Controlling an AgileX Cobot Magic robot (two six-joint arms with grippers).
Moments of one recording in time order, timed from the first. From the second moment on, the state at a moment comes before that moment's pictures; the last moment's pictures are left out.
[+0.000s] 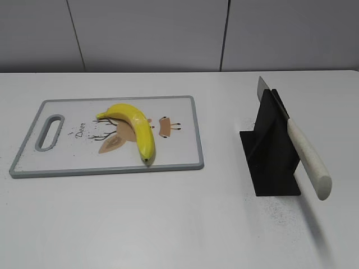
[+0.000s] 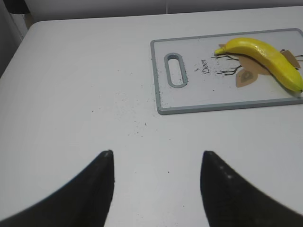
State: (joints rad) left arm -0.03 -0.01 -0.49 -0.08 1.09 0.14; right arm 0.41 0.09 -0.52 0.02 0.96 0.02
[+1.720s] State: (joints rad) left arm -0.03 -0.01 -0.49 -0.08 1.09 0.14; right arm 0.04 -0.01 -0.50 0.02 1.05 0.02
